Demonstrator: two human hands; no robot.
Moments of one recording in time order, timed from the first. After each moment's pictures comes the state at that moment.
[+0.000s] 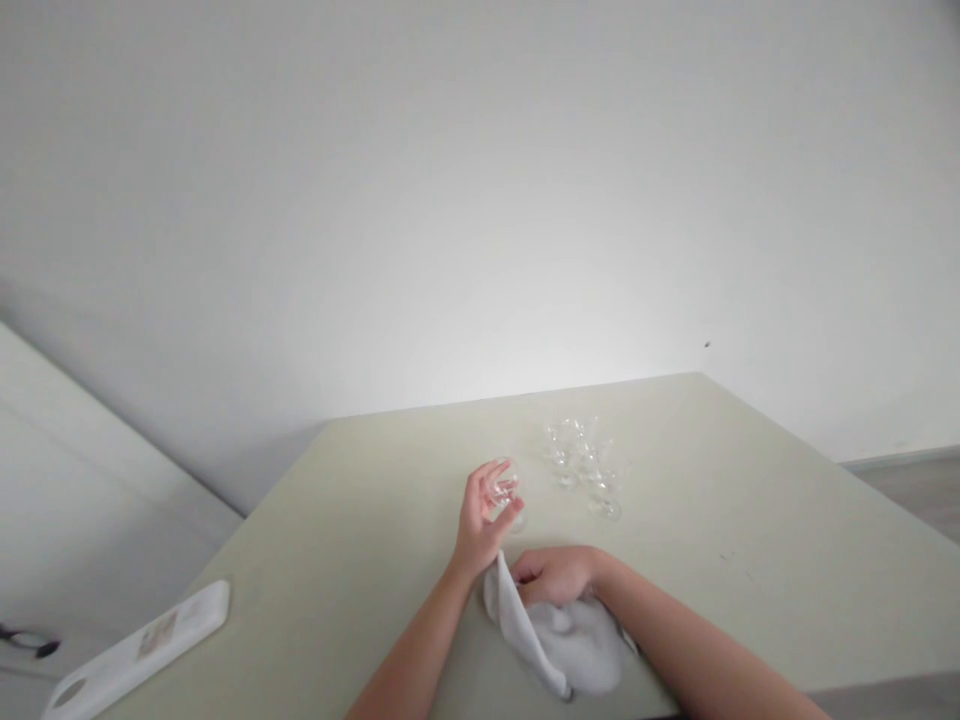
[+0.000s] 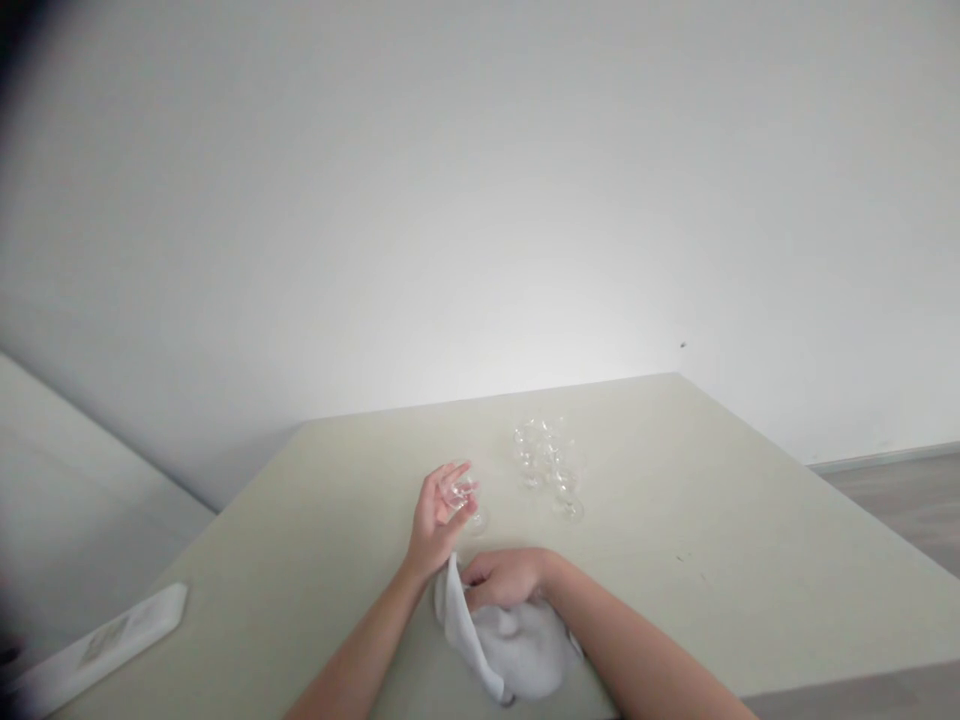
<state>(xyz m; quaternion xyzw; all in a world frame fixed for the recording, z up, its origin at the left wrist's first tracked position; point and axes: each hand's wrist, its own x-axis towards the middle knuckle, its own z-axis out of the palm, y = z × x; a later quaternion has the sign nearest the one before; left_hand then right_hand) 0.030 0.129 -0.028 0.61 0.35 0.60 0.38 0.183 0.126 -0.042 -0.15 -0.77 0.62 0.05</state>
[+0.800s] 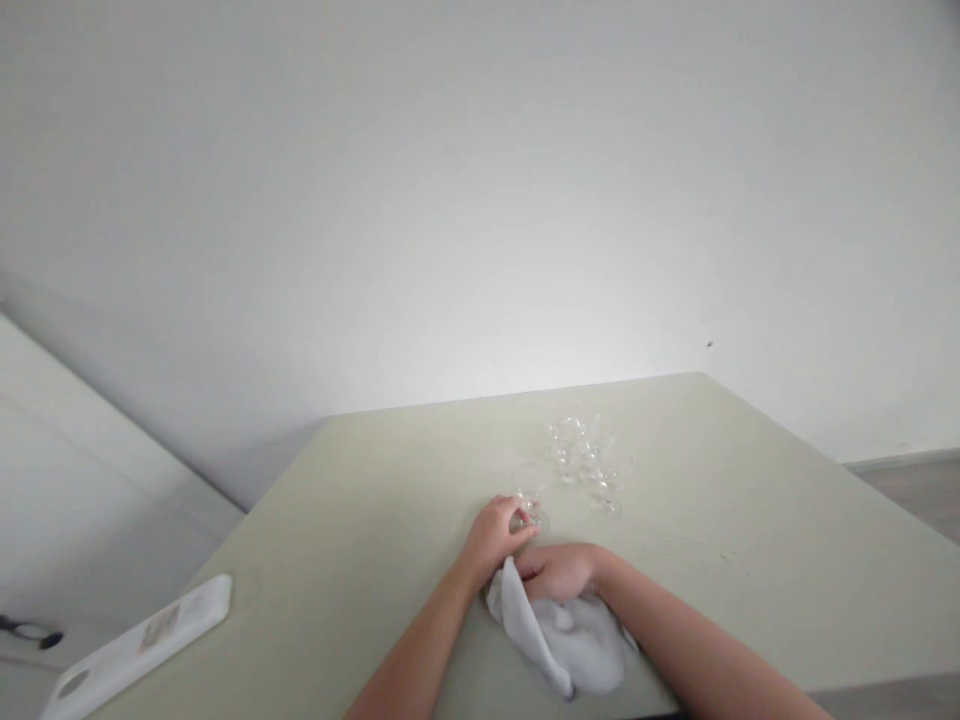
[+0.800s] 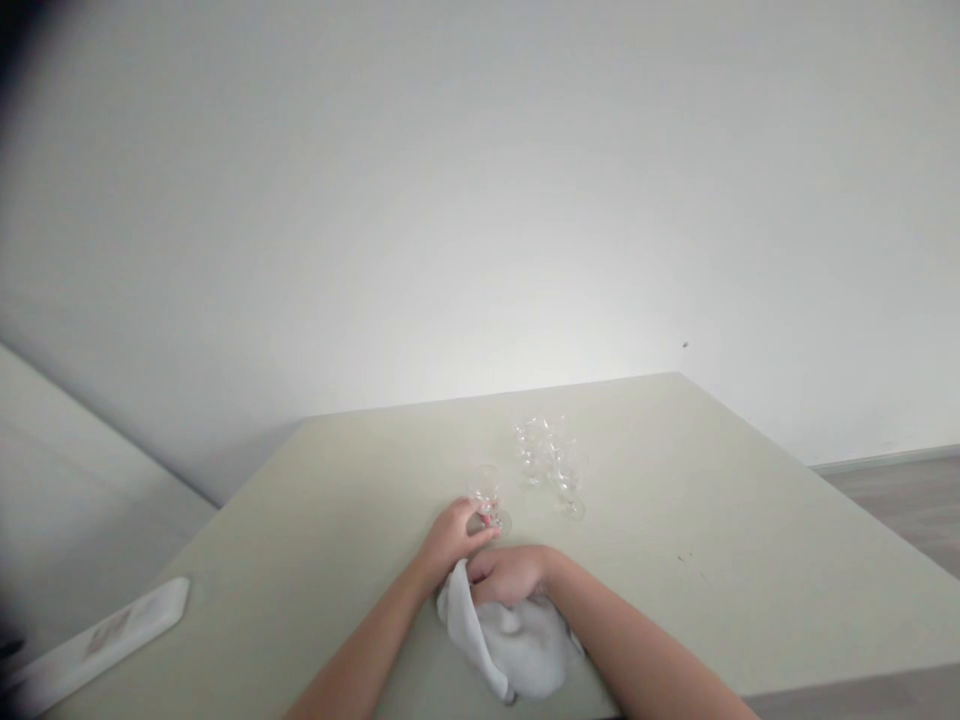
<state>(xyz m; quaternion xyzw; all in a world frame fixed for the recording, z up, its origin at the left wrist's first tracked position) 0.024 0.142 -0.053 0.79 0.49 0.30 0.21 0.183 0.124 -0.046 -0.10 -0.75 0.65 0.08</state>
